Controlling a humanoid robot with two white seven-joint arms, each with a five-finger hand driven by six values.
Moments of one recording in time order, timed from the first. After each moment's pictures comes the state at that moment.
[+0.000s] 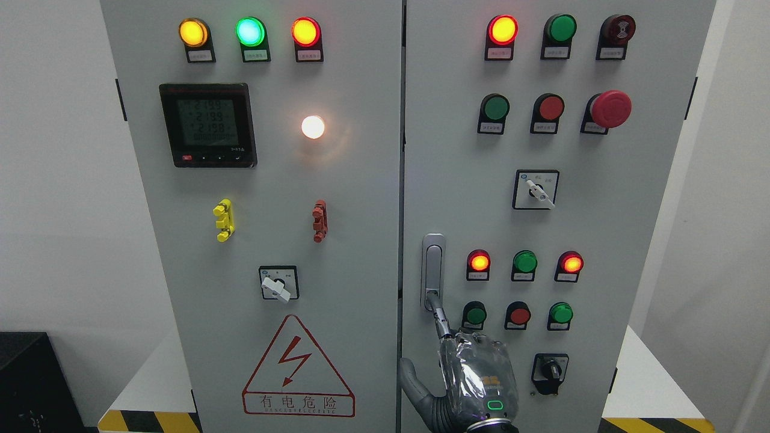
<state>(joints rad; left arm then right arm) 0.05 -0.10 -0.16 -0.05 0.12 -0.03 -0.03 -0.28 0.13 0.35 -1.80 1.37 0.26 0.09</state>
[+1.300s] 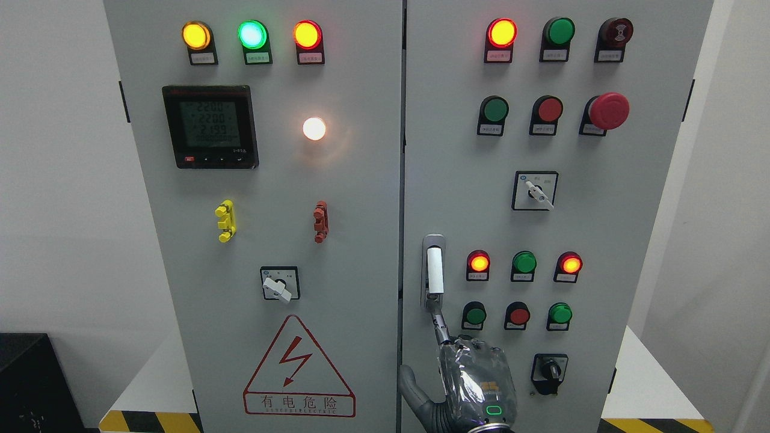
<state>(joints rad) 0.05 -0.10 -0.16 -0.05 0.12 -0.03 -0.03 -0.27 0.13 0.34 -1.79 1.38 0.26 0.09</state>
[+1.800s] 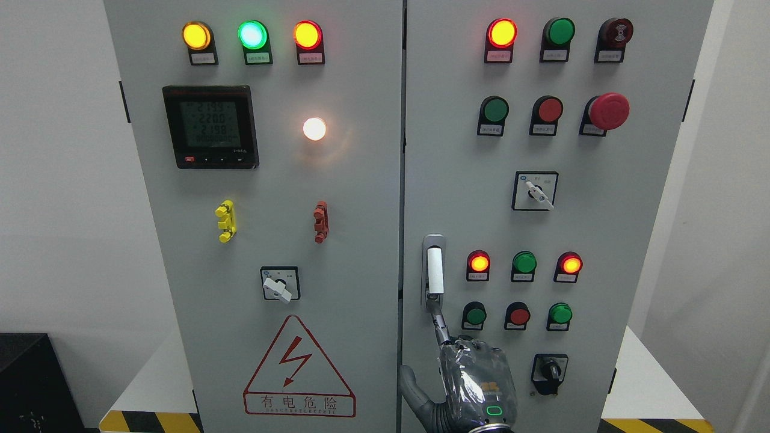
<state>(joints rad) 0.05 -0.10 -0.16 -0.05 0.12 -0.03 -0.03 -0.27 0.13 0.34 -1.79 1.38 0.26 0.09</state>
